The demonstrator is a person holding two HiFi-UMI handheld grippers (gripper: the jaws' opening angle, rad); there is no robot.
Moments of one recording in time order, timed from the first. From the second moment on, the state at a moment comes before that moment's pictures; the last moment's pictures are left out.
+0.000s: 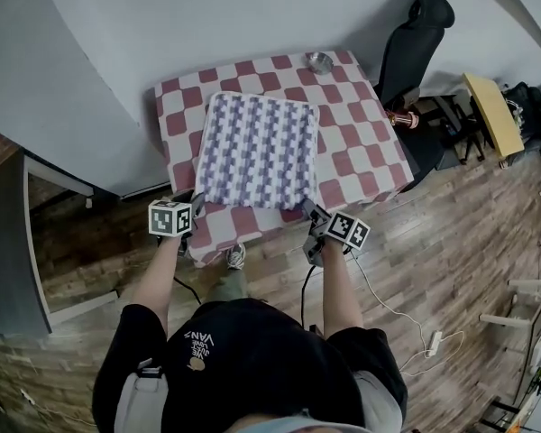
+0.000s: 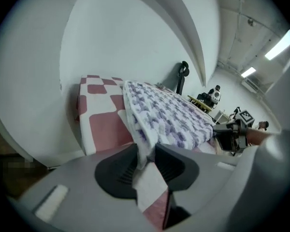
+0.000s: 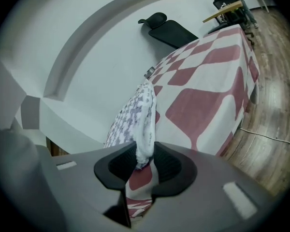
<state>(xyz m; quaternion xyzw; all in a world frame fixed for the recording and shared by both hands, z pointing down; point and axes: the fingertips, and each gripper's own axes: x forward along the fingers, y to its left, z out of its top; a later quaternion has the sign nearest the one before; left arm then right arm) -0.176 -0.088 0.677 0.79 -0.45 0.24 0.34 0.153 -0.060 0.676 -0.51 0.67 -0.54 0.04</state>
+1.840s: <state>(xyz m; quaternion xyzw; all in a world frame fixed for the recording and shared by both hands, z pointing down) -0.170 -0.094 0.592 0.80 -0.42 0.09 0.42 0.163 -0.074 0.598 -0.46 0.64 -0.59 0.16</state>
